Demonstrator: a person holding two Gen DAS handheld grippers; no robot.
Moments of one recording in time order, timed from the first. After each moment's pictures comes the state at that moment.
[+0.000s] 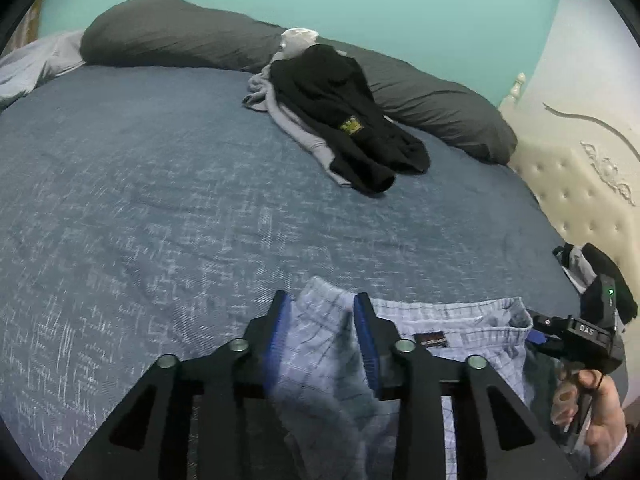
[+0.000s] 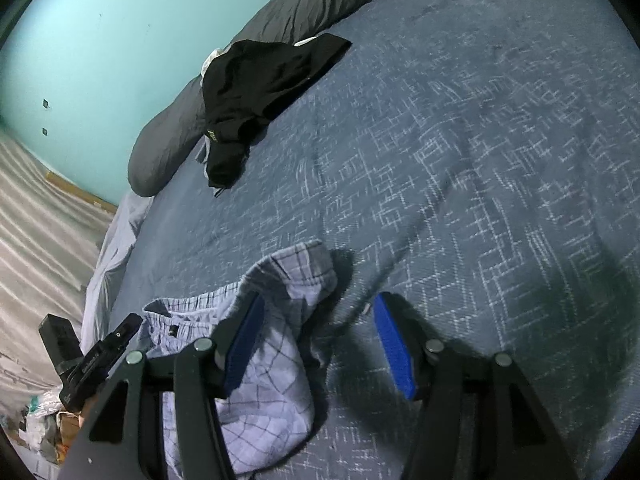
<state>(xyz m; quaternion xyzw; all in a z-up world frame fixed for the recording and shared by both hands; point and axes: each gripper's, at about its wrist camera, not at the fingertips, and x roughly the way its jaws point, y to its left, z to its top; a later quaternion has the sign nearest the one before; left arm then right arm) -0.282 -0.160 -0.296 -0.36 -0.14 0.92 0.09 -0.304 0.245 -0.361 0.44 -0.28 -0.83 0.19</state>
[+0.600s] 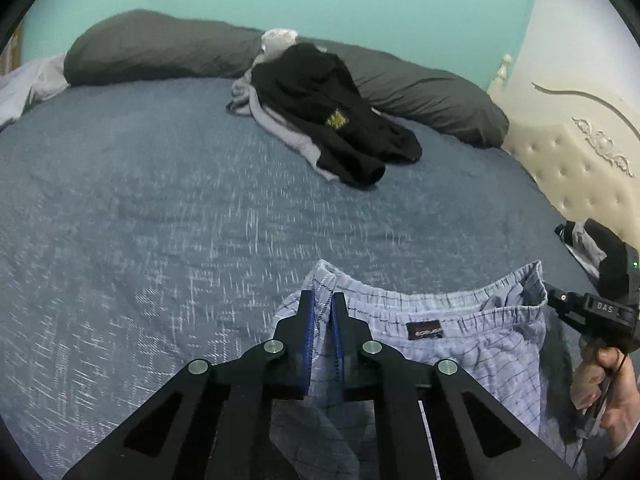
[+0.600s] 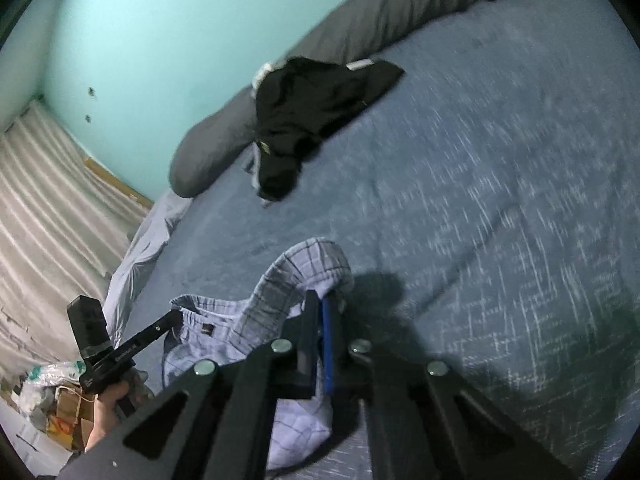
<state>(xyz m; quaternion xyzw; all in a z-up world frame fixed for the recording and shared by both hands) -0.284 -0.152 -0.295 -0.35 -0.10 0.93 0.09 -0.290 0.234 -0.334 0.37 -0.26 -0.86 0.25</state>
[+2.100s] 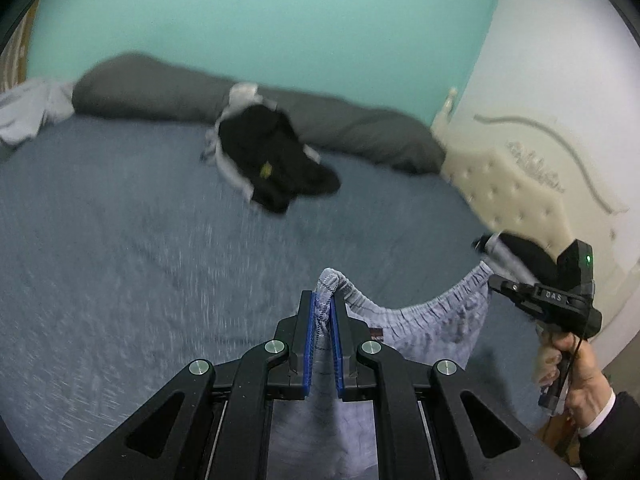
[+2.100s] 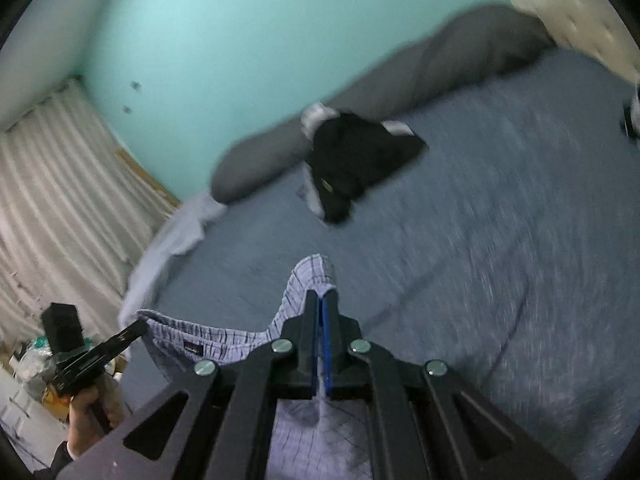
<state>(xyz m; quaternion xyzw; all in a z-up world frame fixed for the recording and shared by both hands) -0.111 -0.104 -0.169 -0.32 -0.13 0.93 0.13 -0.152 0.285 -0.209 0.36 -0.23 -0.87 0.25</state>
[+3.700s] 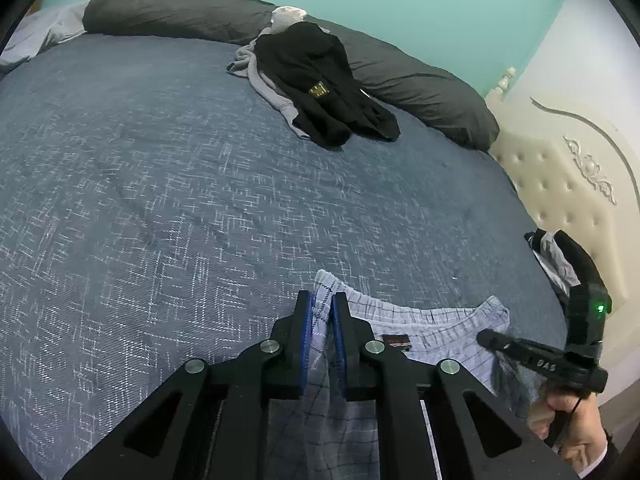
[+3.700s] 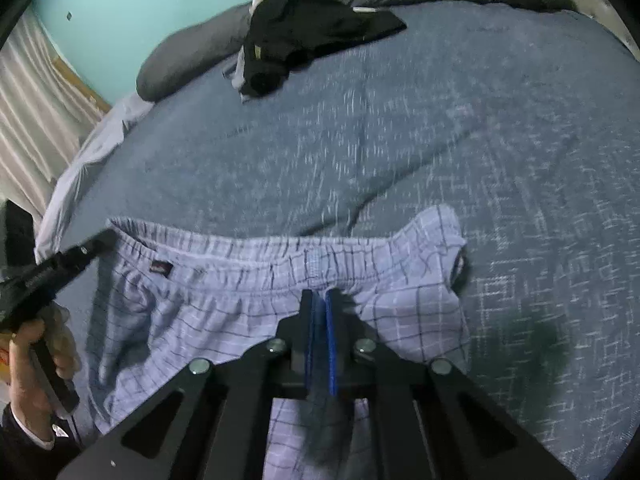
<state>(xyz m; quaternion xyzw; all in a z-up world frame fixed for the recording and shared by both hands) -0.219 -0.120 -0.289 -0.39 -0.18 0.89 0.10 -0.215 0.218 -0.338 0.48 -0.11 -0.85 0.20</state>
